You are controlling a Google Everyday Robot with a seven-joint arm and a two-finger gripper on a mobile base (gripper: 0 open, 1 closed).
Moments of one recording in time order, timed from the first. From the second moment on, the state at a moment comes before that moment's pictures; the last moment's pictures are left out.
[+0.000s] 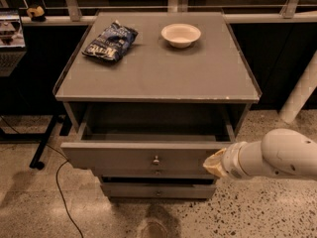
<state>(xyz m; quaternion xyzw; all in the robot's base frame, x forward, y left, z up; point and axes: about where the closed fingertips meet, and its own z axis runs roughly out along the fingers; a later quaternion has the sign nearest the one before) 0.477 -0.178 0.644 -0.44 0.84 0.10 0.30</state>
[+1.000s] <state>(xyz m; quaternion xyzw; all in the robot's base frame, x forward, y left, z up) 0.500 -0.164 0.626 -0.47 0.82 0.12 0.29</state>
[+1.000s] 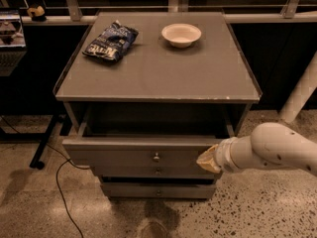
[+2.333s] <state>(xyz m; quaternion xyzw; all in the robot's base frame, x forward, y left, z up) 0.576 -0.129 0.643 -0.50 0.80 0.09 0.33</state>
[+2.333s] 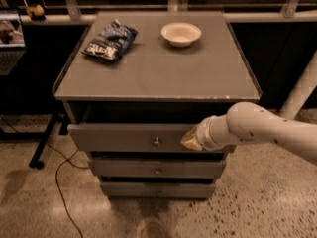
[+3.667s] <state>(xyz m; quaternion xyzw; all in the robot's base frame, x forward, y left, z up) 0.587 -0.122 0.648 -0.50 0.79 0.08 0.34</state>
